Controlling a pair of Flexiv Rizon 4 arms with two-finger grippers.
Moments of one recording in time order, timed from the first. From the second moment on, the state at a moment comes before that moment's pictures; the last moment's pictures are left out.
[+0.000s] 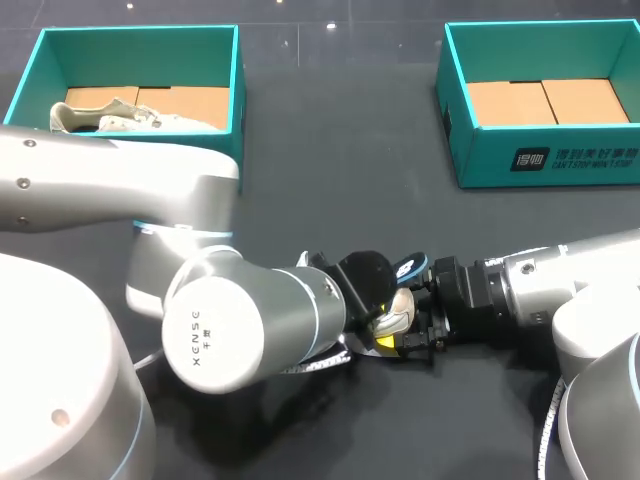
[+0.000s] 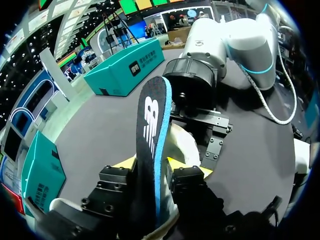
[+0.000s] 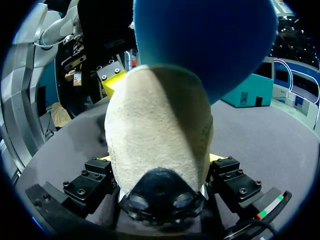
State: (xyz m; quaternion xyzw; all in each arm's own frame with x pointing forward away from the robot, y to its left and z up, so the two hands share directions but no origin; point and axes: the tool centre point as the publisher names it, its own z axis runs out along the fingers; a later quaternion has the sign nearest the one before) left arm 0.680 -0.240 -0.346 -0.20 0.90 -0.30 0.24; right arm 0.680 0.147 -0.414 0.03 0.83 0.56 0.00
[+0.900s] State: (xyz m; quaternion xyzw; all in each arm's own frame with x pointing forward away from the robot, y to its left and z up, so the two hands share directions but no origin) left arm 0.682 -0.263 -0.332 -0.21 0.90 -0.33 0.21; right arm 0.680 0.147 -0.415 0.03 0.83 0.56 0.00
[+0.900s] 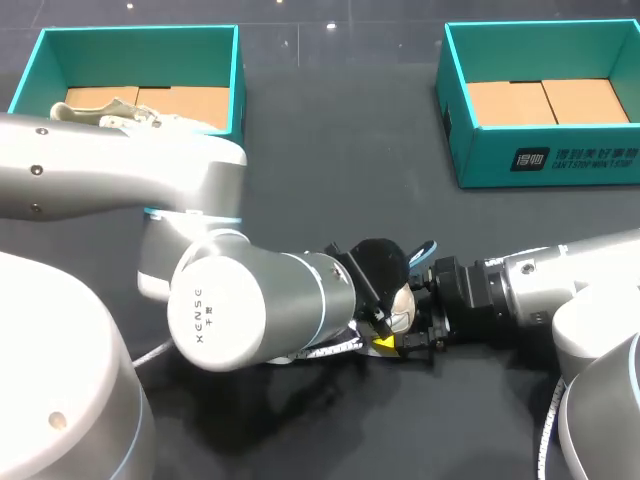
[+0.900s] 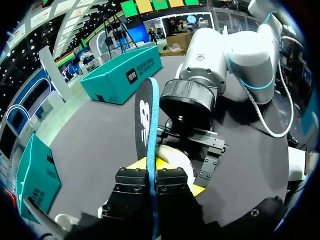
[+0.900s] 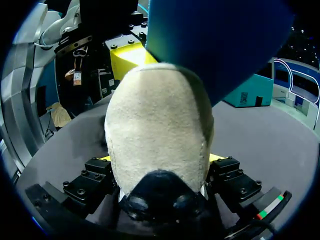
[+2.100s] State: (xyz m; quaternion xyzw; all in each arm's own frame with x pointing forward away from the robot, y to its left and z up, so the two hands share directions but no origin) left arm 0.678 -0.284 -0.240 -0.26 0.90 -0.36 0.06; right arm 0.680 0.147 -0.414 0.03 0.83 0.56 0.00
